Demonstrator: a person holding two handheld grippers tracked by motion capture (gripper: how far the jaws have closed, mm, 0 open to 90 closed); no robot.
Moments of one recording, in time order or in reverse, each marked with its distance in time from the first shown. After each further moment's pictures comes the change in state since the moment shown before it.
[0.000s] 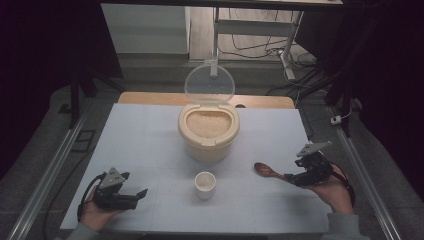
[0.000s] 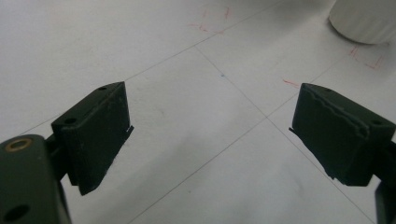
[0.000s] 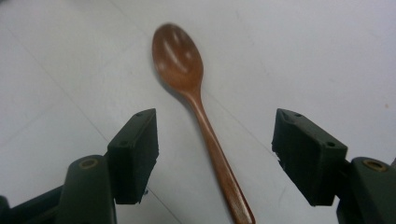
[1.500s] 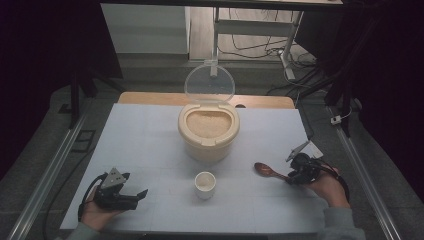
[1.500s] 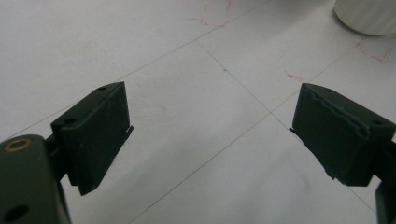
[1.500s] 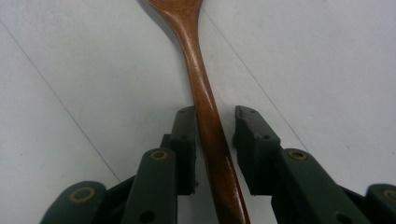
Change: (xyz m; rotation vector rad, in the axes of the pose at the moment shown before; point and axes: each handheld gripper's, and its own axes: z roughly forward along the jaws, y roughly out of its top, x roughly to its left) left arm 0.001 -0.002 0.003 0.012 0.004 0.012; right arm -0.020 -0.004 0.055 0.277 0.122 -0.111
